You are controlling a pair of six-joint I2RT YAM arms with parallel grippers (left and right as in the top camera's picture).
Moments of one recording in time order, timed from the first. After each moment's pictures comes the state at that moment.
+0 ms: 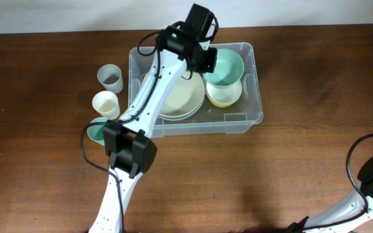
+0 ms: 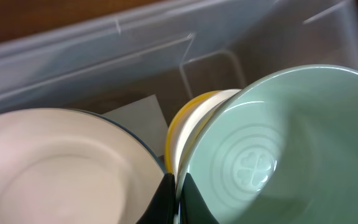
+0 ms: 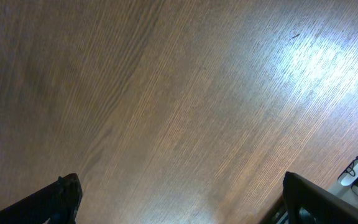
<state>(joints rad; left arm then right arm) -0.50 2.48 2.62 -1.21 0.12 -0.25 -0.72 2.06 2.20 -1.62 0.07 0.40</state>
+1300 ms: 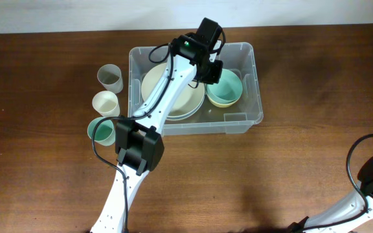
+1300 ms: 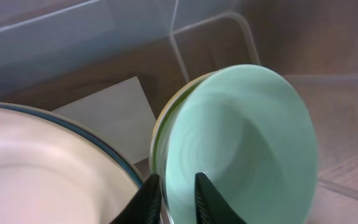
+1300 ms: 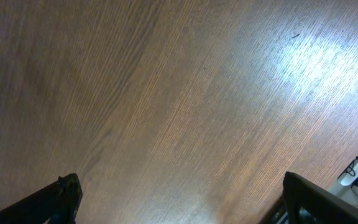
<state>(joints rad) -0.53 2.57 2.62 -1.21 0.13 -0.24 -0.72 2.06 2.20 -1.62 0.07 0.40</state>
